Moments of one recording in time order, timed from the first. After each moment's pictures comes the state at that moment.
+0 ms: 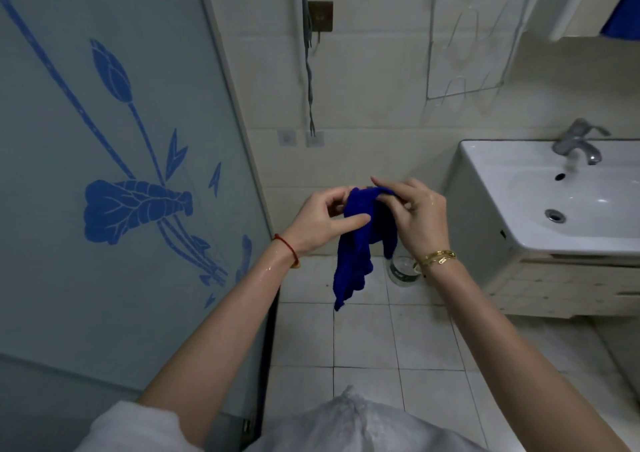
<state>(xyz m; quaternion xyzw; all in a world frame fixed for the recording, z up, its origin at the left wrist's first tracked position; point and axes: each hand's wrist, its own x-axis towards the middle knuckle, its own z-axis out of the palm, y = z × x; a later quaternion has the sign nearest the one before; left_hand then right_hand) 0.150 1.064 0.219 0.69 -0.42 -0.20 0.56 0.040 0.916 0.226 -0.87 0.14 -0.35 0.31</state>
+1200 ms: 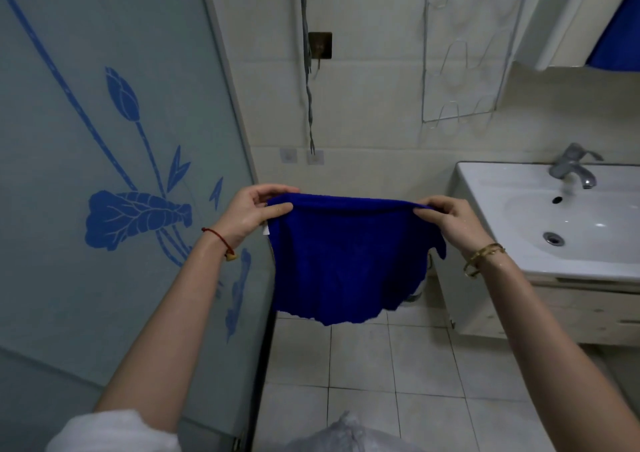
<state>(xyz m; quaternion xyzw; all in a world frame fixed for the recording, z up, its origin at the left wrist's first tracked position) 0.200 1.116 0.242 0.70 -0.29 -0.21 0.62 0.010 0.826 0.244 -0.80 0.20 -0.17 0.55</state>
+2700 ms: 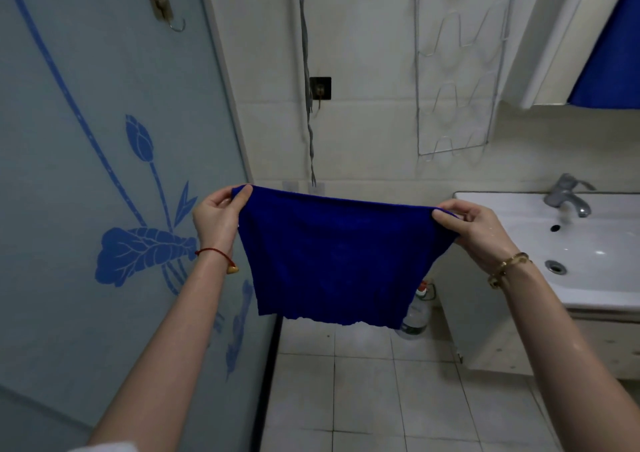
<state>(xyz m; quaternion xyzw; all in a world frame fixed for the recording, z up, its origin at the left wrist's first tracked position) 0.228 1.122 0.266 0.64 -0.07 0.08 0.76 0.009 0.800 0.272 -0.69 0.14 -0.23 0.67</state>
